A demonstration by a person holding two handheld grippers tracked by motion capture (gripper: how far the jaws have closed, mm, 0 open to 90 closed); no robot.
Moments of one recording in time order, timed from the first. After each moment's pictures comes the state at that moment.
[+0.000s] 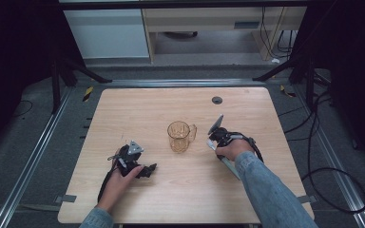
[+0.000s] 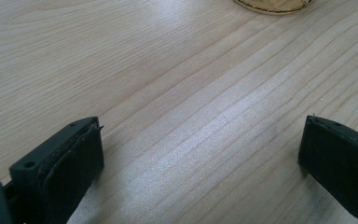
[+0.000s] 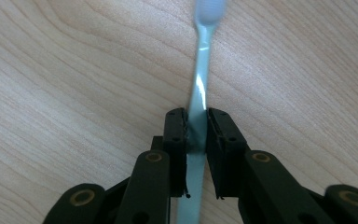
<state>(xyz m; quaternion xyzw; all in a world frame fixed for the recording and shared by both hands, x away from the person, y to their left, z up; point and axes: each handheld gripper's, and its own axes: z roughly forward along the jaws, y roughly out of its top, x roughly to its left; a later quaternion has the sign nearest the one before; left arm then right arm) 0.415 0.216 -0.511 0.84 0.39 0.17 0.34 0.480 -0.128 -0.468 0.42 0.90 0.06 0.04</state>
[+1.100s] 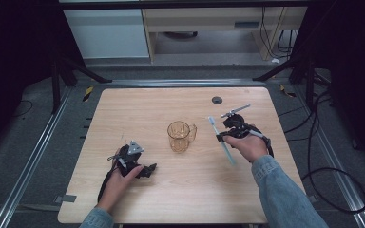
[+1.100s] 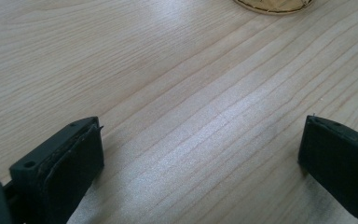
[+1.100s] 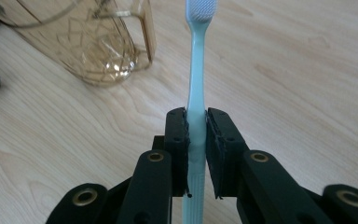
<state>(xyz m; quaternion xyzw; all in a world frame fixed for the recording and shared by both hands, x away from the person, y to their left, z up) 0.415 0.216 -0.511 0.84 0.39 0.17 0.34 0.468 -0.164 -0.410 0.42 0.84 0.31 0.11</state>
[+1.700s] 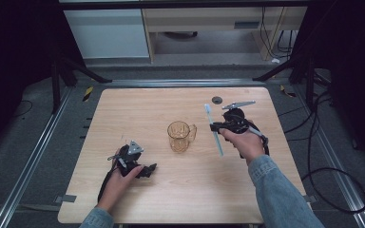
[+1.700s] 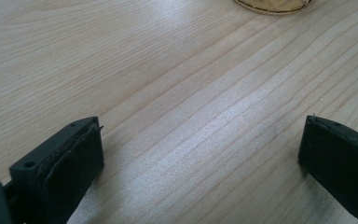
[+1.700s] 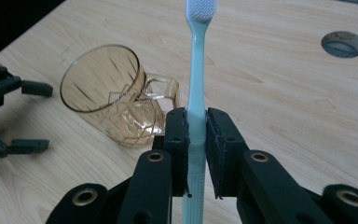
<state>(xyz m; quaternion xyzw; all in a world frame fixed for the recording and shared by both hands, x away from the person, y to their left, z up) 0.415 0.216 -0.510 0.84 0.39 0.17 0.34 0.467 -0.156 -0.390 0.42 0.80 0.41 0.13</state>
